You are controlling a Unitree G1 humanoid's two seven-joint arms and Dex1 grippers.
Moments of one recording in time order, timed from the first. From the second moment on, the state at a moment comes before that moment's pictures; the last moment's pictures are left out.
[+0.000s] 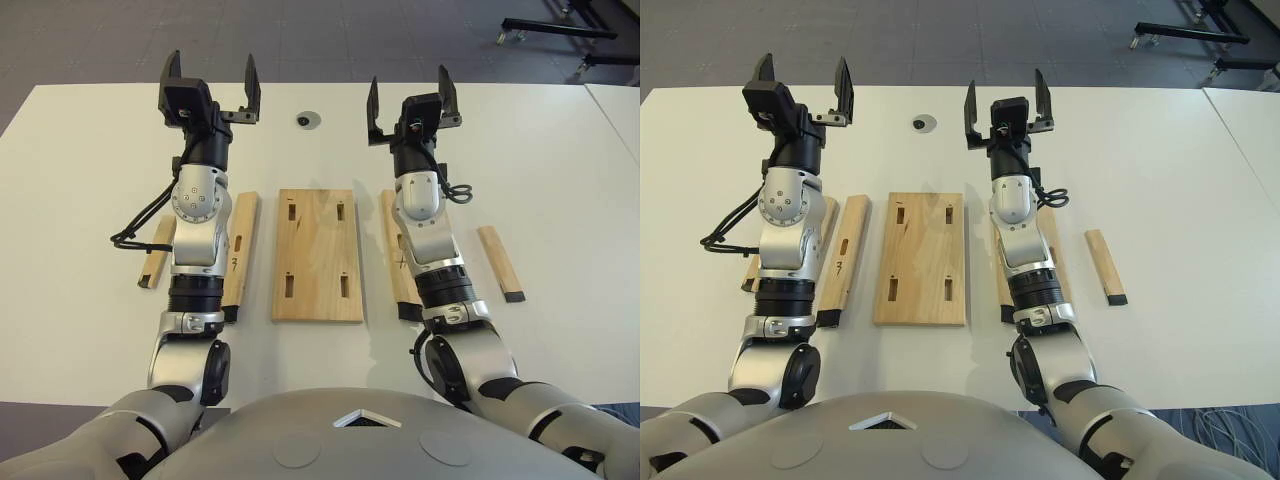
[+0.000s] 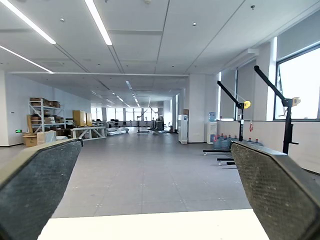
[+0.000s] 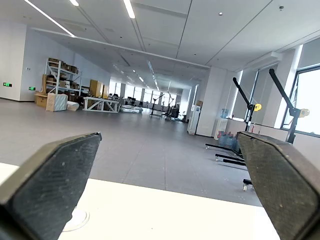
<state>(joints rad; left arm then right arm) -0.40 0.06 0.05 0.12 -0.04 -0.16 -0.04 -0.46 -0.04 0.08 0.34 -0.16 -0.24 -0.19</state>
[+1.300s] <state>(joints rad) -0.39 0.04 0.06 0.12 -0.06 -0.11 -0.03 -0.43 0.06 0.03 0.24 -0.06 -0.17 -0.14</state>
